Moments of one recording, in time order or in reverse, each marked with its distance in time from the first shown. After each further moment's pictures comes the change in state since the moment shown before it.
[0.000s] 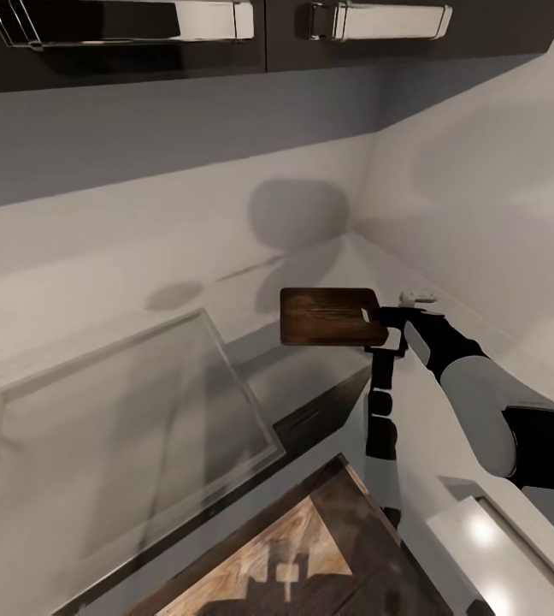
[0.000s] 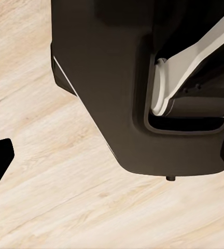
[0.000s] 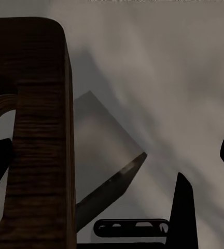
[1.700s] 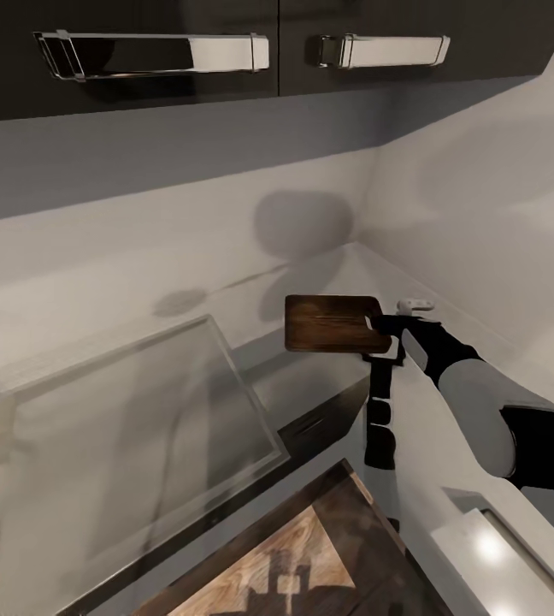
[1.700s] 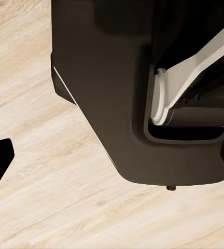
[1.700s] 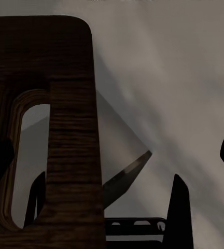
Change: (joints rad) left arm 0.000 0.000 0.000 0.000 0.000 0.001 0.000; right arm 0.001 0.003 0.003 0.064 0.004 -0.027 -0.003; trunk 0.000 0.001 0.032
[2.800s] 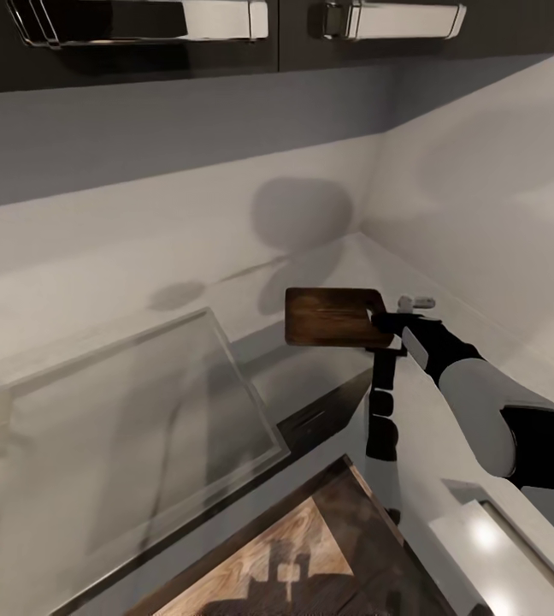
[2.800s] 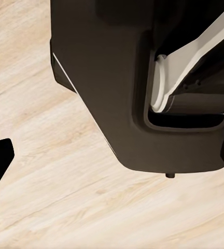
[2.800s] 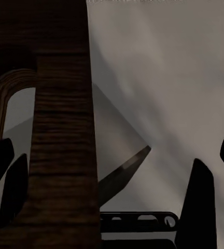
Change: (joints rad) left arm 0.000 -0.001 0.000 0.008 0.000 0.000 0.000; right arm -0.001 0.000 -0.003 -0.014 0.005 0.002 -0.003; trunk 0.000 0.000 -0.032
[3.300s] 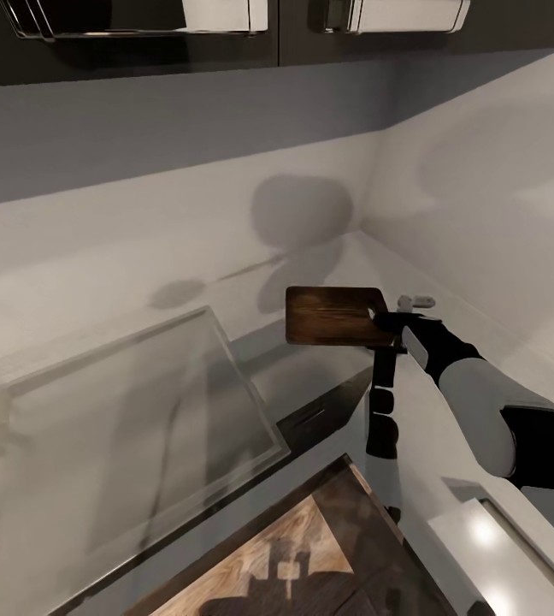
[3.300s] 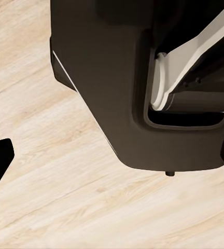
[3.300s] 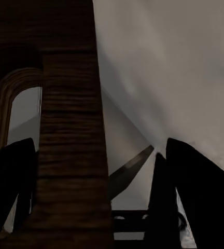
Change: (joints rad) left arm 0.000 0.000 0.000 0.000 0.000 0.000 0.000; right arm 0.000 0.001 0.001 -0.005 -0.011 0.000 0.005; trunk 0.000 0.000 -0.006
